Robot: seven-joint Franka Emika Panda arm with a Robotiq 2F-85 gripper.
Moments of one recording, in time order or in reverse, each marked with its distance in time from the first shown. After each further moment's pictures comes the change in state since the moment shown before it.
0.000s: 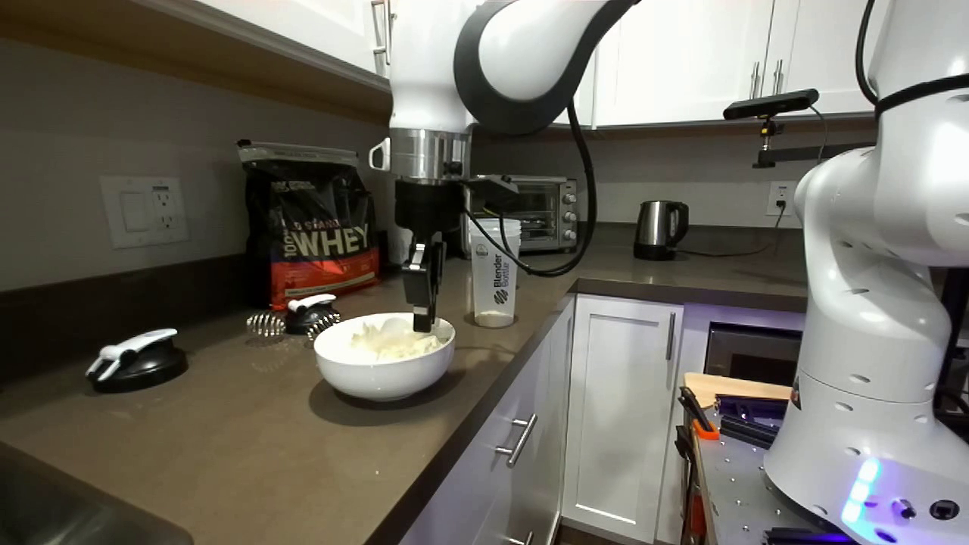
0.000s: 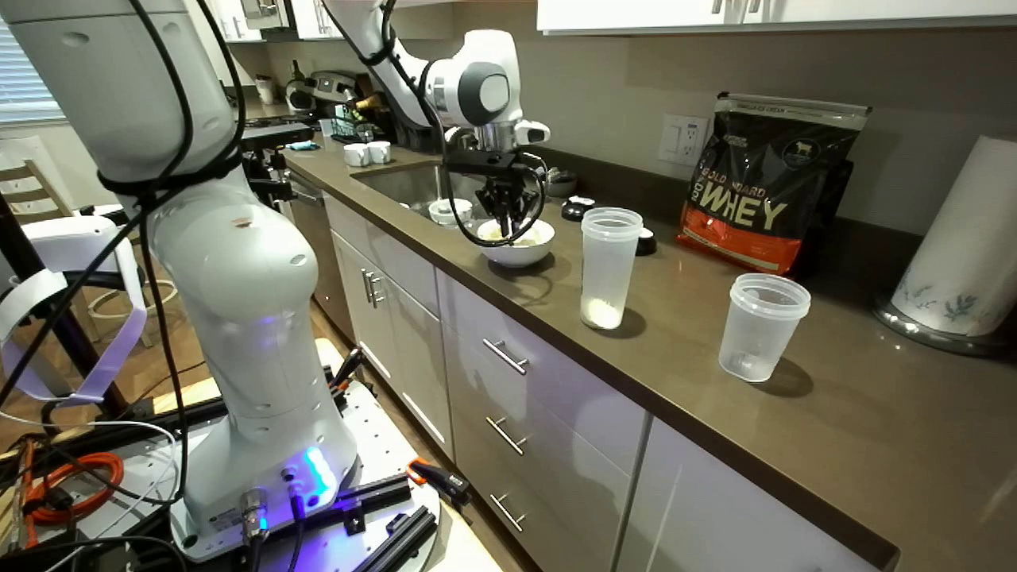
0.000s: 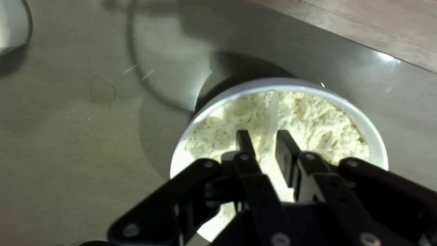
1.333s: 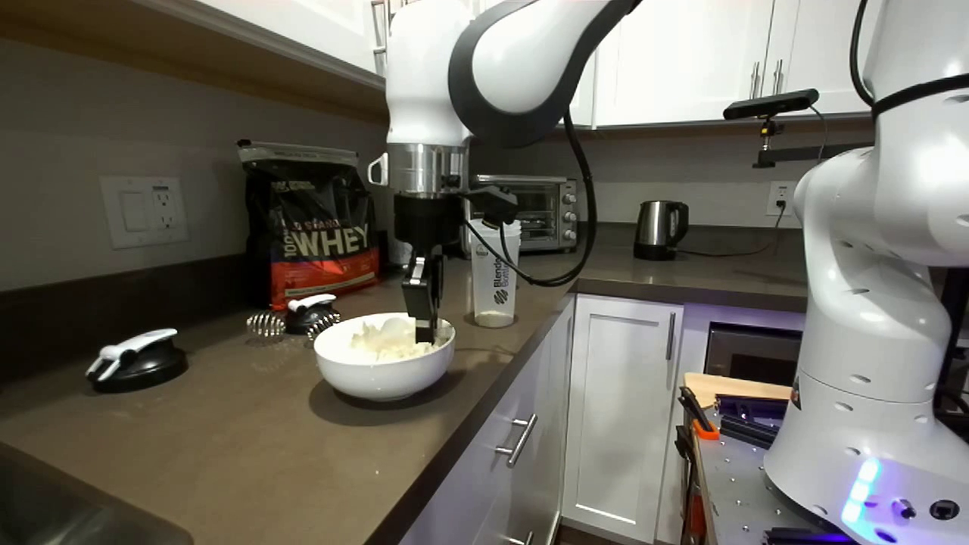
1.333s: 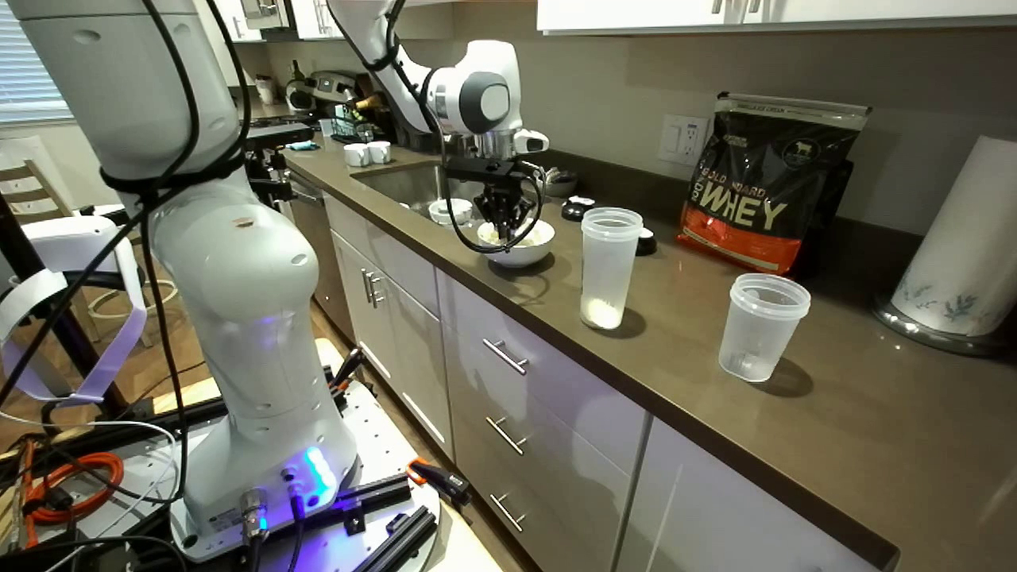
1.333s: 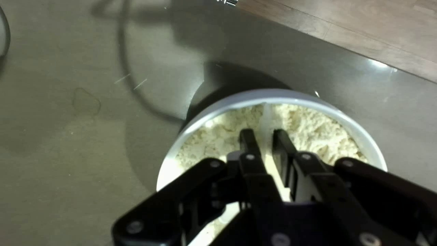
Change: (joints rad) arm 0.006 0.033 0.000 0.003 0.018 0.000 0.000
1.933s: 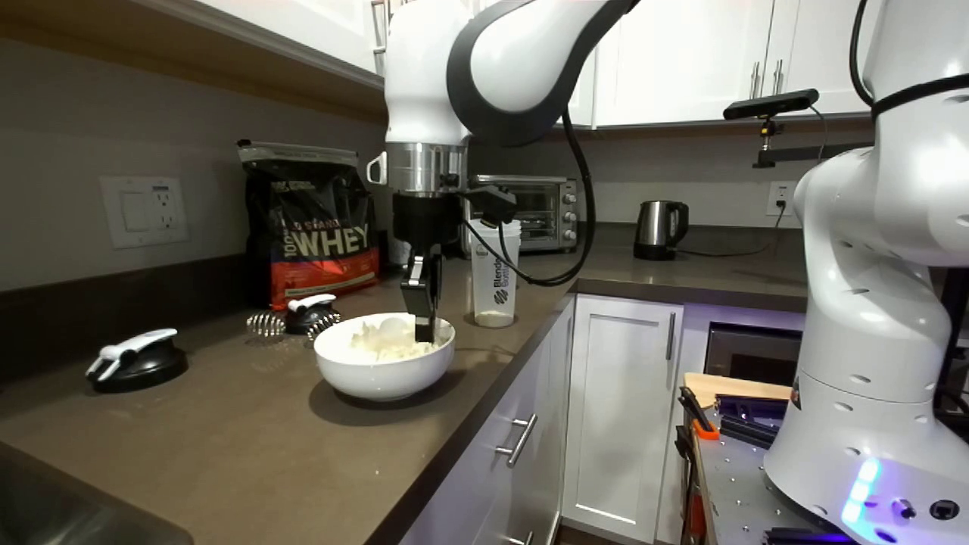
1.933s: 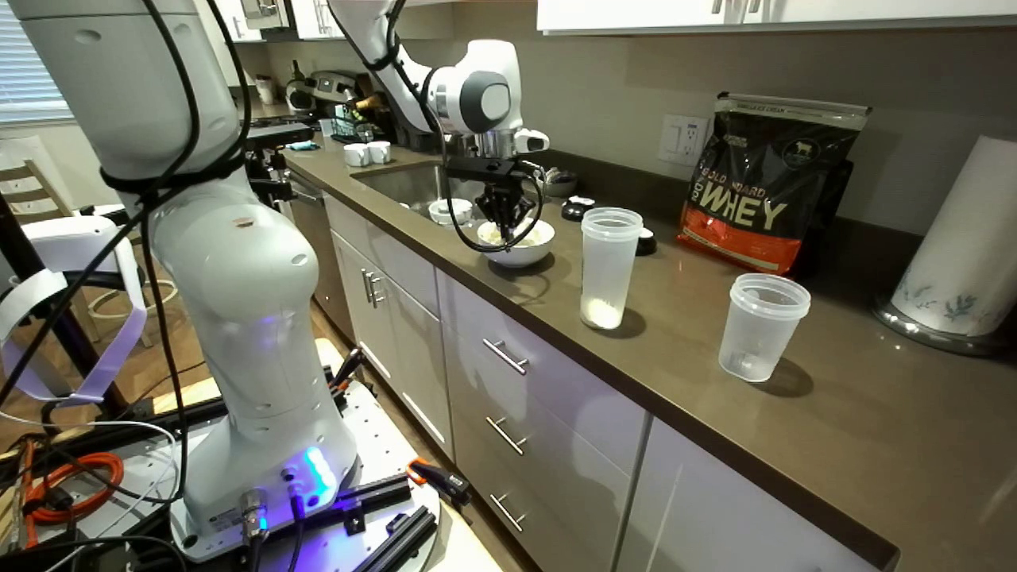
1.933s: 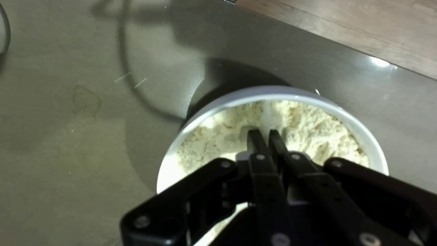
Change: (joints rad) arm 0.000 0.002 0.000 0.004 0.000 0.000 0.000
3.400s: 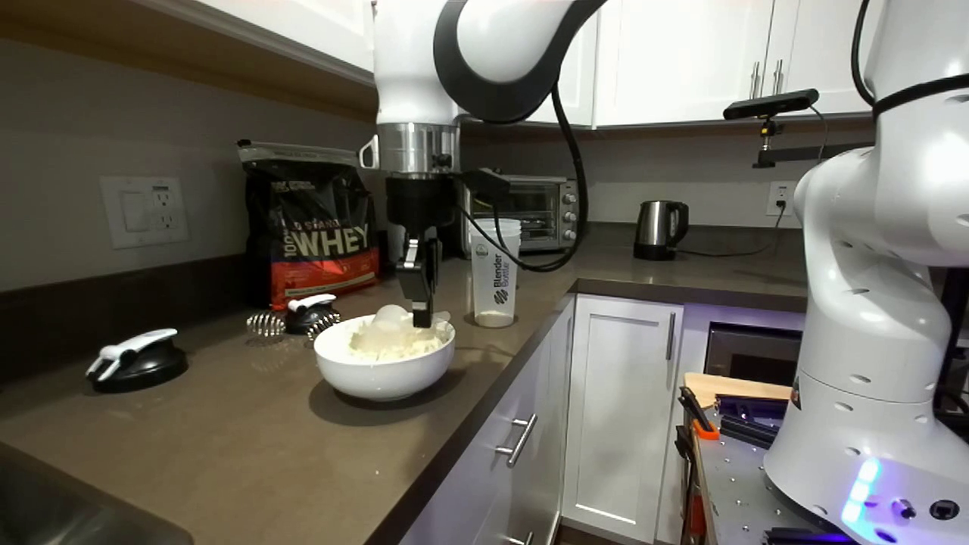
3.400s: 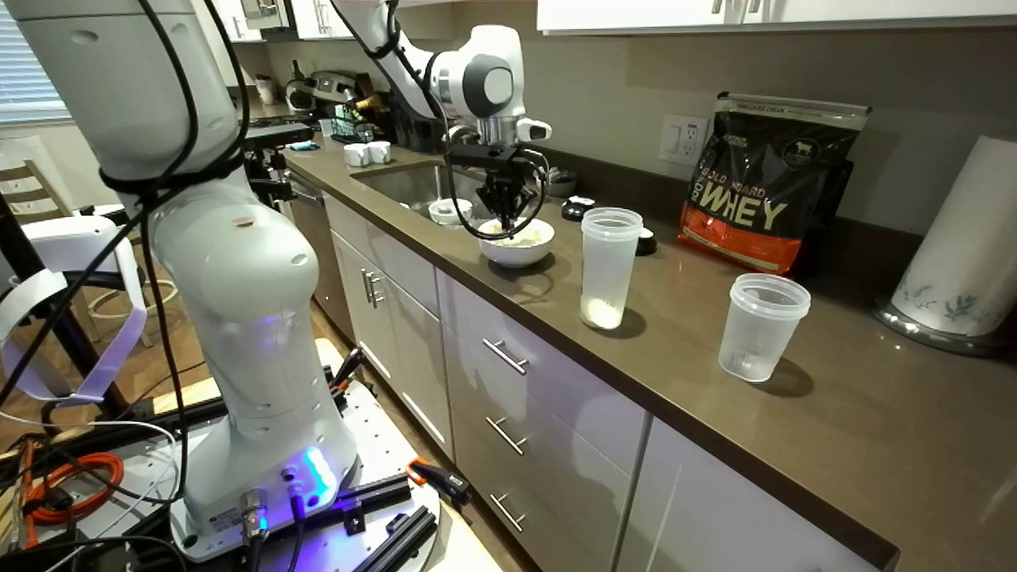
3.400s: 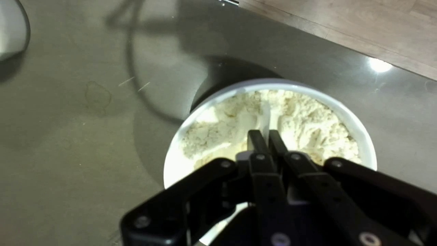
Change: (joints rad) arm 0.000 -0.010 0.002 0.052 0.000 -0.093 0.000
